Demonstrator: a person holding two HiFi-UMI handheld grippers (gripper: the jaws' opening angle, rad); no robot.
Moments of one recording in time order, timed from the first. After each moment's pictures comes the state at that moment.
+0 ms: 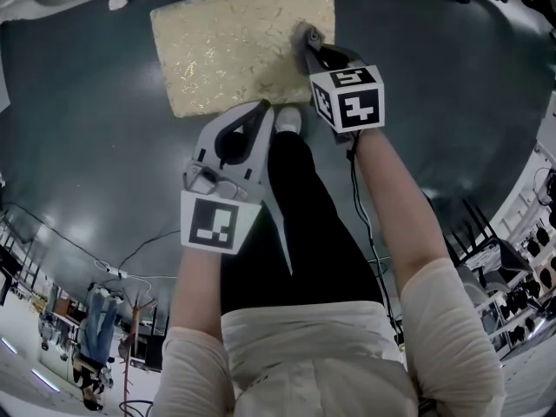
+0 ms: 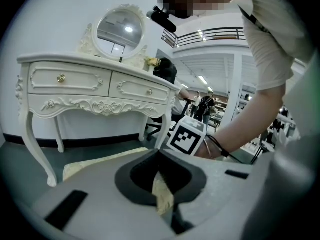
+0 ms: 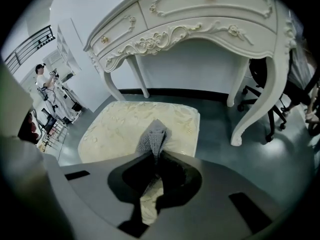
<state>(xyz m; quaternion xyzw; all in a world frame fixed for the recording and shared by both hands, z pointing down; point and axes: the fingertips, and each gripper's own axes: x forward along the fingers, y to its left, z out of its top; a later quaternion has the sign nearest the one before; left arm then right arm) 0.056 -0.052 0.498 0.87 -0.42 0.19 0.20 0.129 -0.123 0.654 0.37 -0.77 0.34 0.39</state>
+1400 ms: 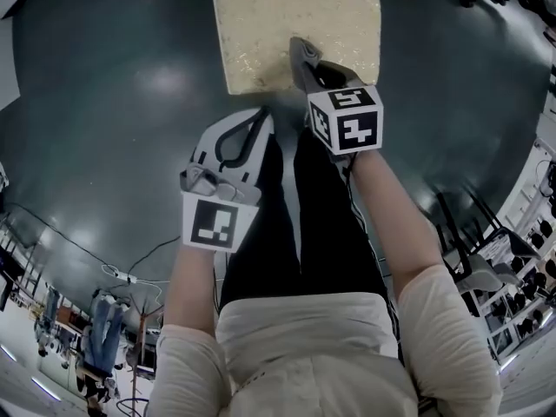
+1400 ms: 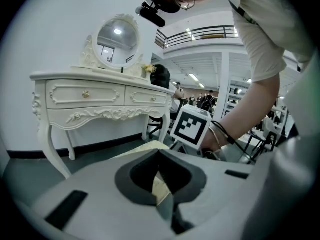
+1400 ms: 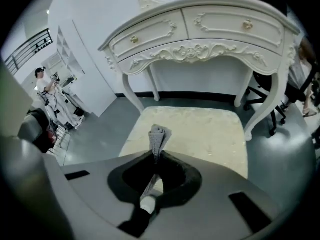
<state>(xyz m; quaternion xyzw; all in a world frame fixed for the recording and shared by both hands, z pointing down) -0.085 0.006 0.457 0.89 -0.39 0.20 0.15 -0.017 -0.053 0.587 0.39 -0.77 0.35 0.37</state>
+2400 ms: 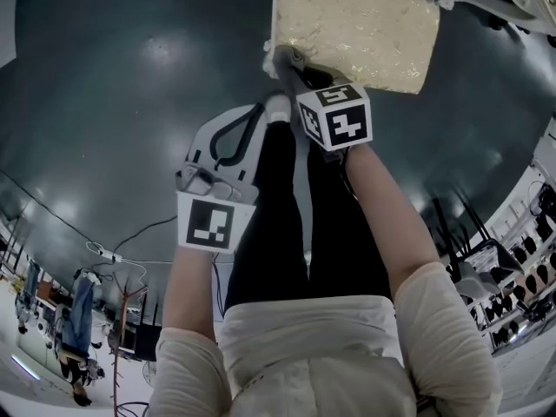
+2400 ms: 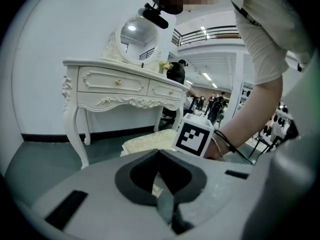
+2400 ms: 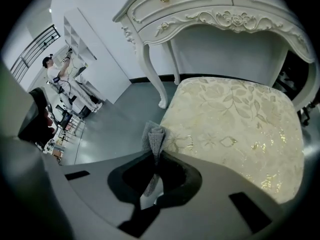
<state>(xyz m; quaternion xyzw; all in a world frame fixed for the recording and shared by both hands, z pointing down) -0.188 0.035 0.495 0.85 -0.43 0.22 0.20 -0.138 0.001 0.646 0.29 -0.78 0.38 0.41</state>
